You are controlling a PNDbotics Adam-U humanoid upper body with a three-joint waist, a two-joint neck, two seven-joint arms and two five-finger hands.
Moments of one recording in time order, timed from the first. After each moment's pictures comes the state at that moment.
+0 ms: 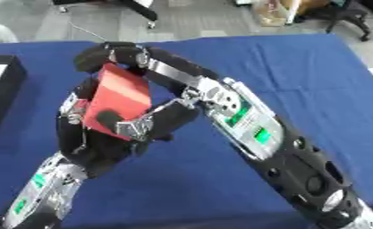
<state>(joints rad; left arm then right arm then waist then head) -0.44 0.05 -0.53 -1.63 0.73 0.25 -0.42 -0.57 -0.37 0.47 -1.89 -0.01 -0.16 0.38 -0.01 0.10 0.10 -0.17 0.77</state>
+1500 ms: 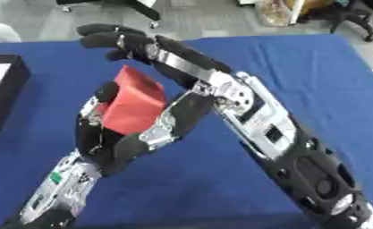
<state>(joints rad) -0.46 0.03 -0.54 -1.56 0.72 0.22 -0.39 -0.57 -0.37 0.40 -1.97 -0.03 -0.14 0.34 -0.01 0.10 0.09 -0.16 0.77</state>
